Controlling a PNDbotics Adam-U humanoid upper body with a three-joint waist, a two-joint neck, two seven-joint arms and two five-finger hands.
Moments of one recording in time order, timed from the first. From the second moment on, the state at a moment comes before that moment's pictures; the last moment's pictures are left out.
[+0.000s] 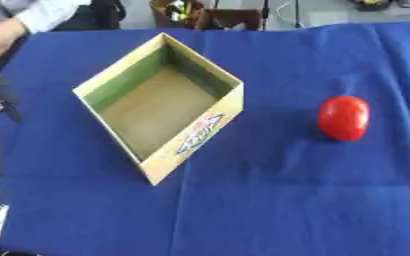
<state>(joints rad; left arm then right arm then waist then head) -0.15 0.11 0.12 -1.98 -0.16 -0.23 0.22 -0.38 -0.51 -0.12 -1.97 0.12 -0.17 0.05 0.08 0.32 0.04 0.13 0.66</state>
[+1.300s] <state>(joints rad) -0.15 0.11 0.11 -1.98 -0.15 -0.22 0.20 -0.87 -0.75 0.12 -1.61 0.64 -0.24 0.40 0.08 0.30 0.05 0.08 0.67</state>
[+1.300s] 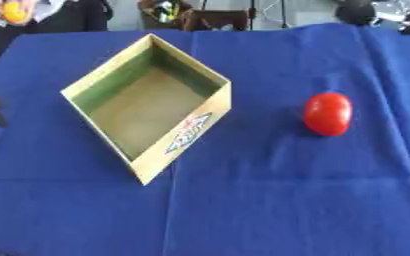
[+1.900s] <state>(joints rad) -0.14 0.11 0.10 -1.98 -0.15 -0.22 0.19 -0.98 -0.73 0.16 -1.42 0.78 -0.34 0.65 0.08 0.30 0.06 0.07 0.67</state>
